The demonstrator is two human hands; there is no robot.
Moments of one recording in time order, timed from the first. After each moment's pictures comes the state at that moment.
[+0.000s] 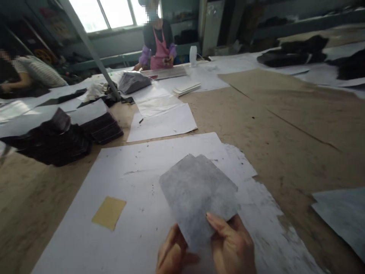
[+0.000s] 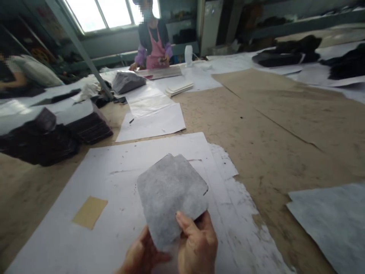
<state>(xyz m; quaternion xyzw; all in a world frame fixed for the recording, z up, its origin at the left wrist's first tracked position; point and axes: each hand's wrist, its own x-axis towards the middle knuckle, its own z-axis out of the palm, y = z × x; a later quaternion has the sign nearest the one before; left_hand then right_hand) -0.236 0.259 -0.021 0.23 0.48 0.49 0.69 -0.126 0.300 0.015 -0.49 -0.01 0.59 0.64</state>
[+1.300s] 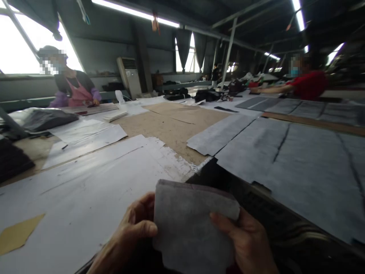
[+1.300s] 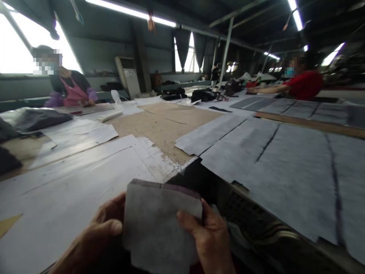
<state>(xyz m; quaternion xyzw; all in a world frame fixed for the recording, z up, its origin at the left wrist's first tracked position) -0.208 0.200 -0.014 0.51 0.18 0.23 0.81 -0.035 0.056 -0.031 -0.64 -0.25 0.27 0.67</state>
